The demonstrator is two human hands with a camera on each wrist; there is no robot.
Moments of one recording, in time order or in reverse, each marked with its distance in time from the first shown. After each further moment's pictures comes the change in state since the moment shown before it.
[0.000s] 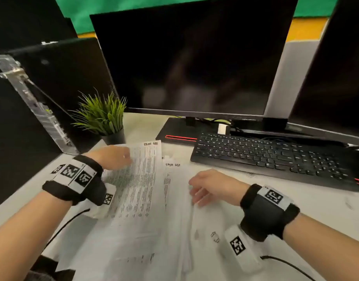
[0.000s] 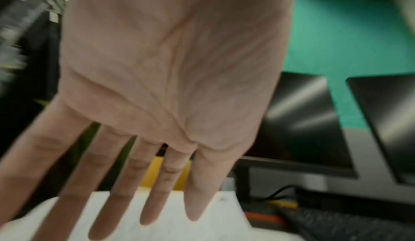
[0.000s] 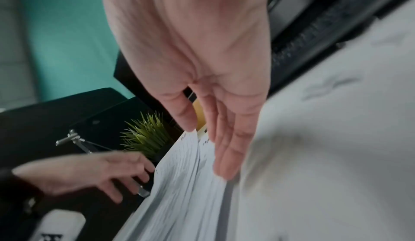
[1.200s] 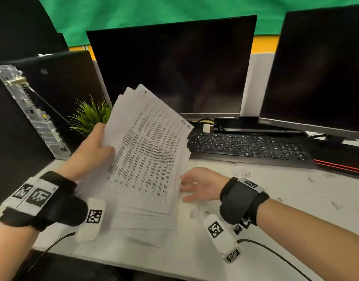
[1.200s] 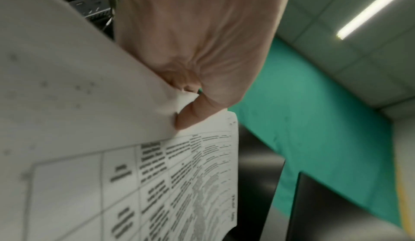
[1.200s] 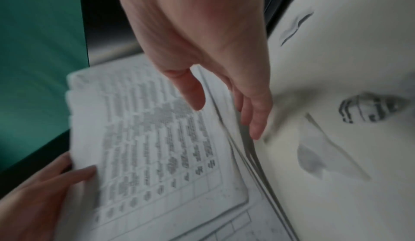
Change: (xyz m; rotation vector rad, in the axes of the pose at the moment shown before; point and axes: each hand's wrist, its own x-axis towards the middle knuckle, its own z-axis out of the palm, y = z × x) left_hand -0.091 -0.014 -0.008 -0.763 0.321 0.167; right_hand -0.025 0.007 0.031 0.545 0.009 0.130
